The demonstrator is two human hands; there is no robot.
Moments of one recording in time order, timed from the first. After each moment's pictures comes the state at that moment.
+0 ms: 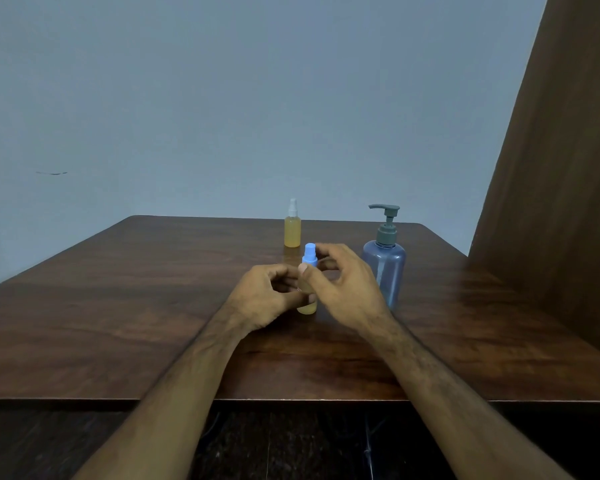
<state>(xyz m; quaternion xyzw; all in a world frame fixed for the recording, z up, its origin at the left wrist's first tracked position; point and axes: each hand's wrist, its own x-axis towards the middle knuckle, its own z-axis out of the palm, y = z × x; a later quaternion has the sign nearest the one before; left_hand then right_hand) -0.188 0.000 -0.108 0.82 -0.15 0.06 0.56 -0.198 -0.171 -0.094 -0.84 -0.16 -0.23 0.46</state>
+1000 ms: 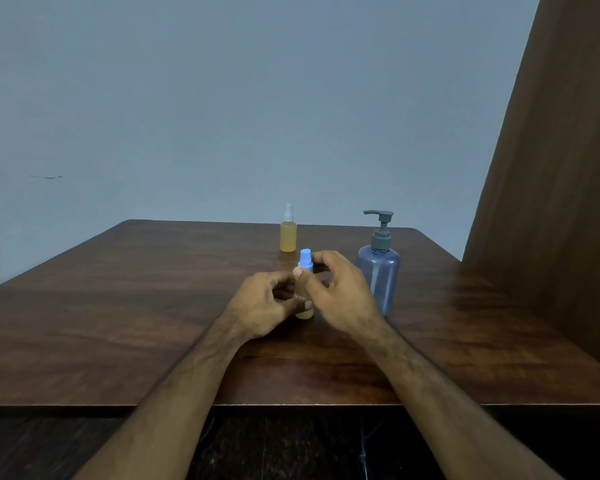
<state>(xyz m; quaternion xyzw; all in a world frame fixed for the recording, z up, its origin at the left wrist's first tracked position) -0.184 -0.002 -0.112 0.85 -0.21 0.09 0.48 -0.197 -0.171 -0.093 -0.85 -0.16 -0.20 0.45</state>
